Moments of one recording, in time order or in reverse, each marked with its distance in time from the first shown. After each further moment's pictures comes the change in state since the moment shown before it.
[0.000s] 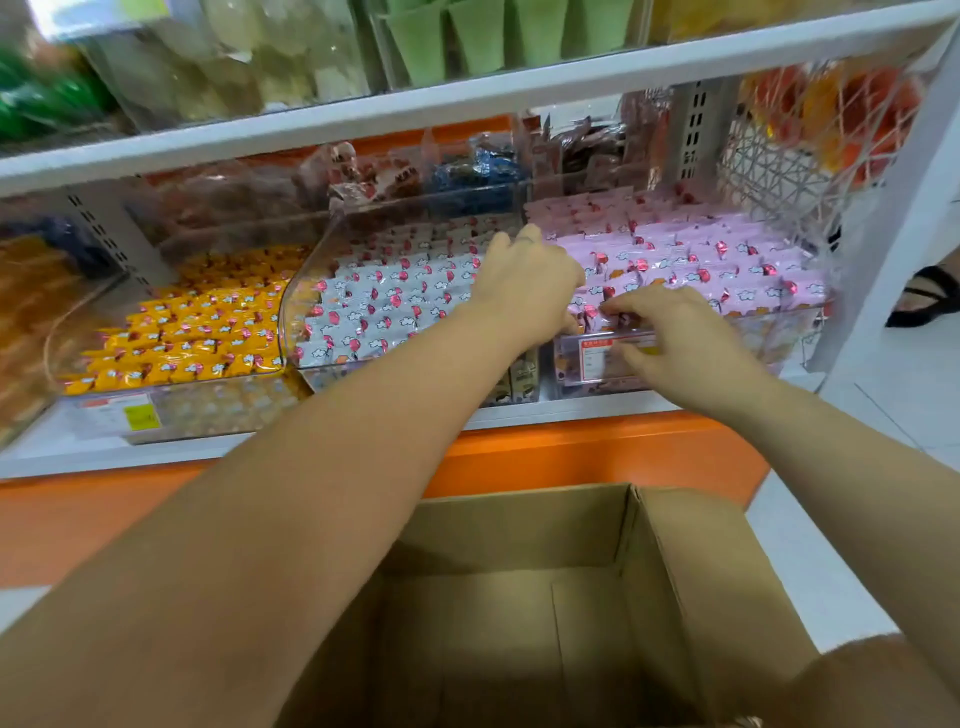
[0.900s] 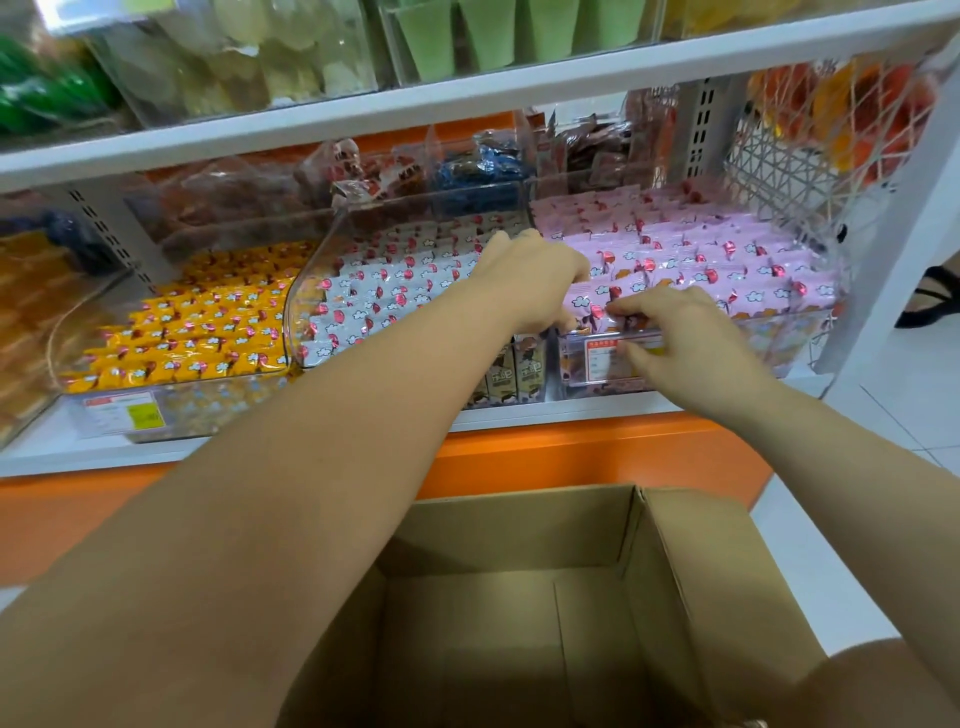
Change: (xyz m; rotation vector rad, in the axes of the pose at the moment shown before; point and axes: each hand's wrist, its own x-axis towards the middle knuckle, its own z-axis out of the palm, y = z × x) left_hand 0.002 -0.013 -0.005 -0.210 -0.105 0.011; right_hand -0.003 -0.007 0.002 0.006 0.029 0.040
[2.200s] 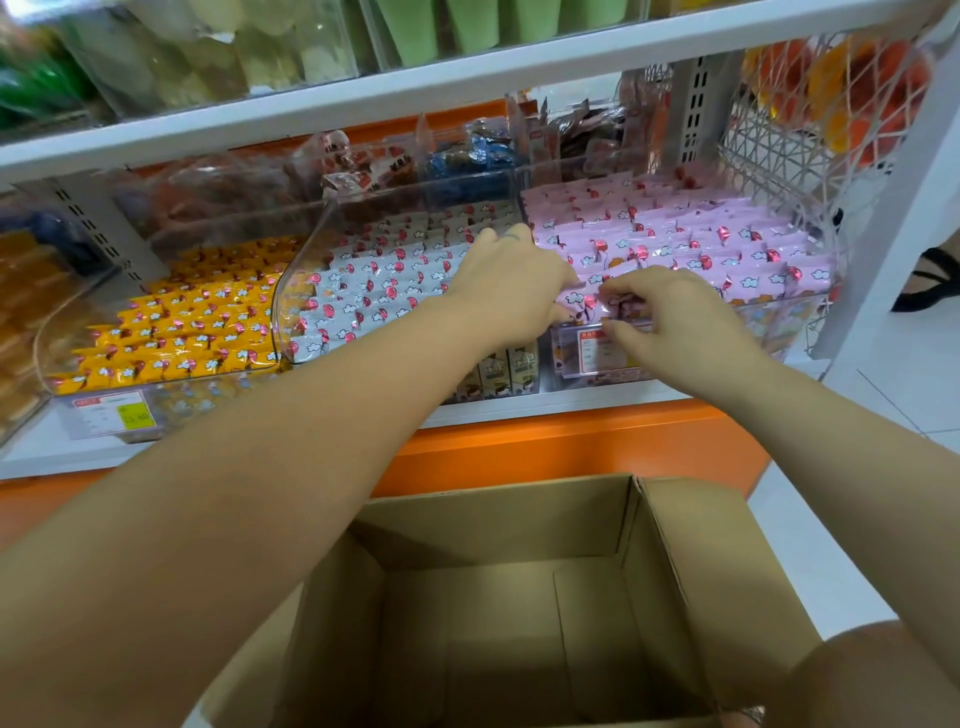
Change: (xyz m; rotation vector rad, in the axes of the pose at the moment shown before) left_hand -0.016 0.002 0.010 0.096 0.113 0.041; right_hand 0.008 -0.002 -0.001 0.027 0.029 -0.005
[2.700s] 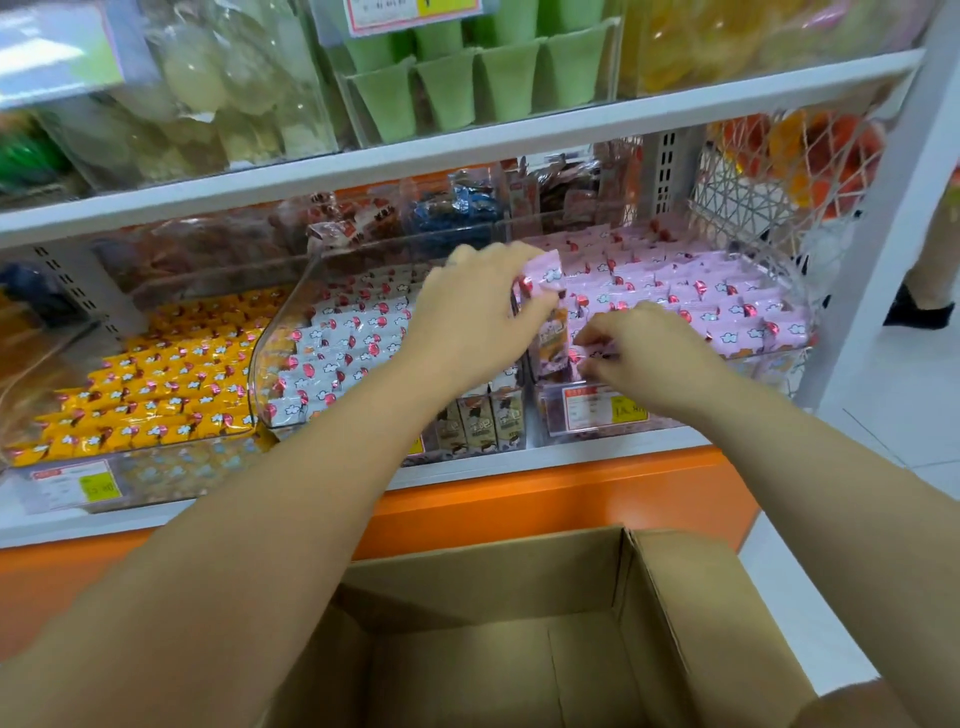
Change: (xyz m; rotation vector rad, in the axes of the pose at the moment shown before) left_hand 0.001 -0.015 -0.010 -0.422 0.305 -0.114; right_hand 0.028 -0.006 -0.010 -0.137 -0.124 0.036
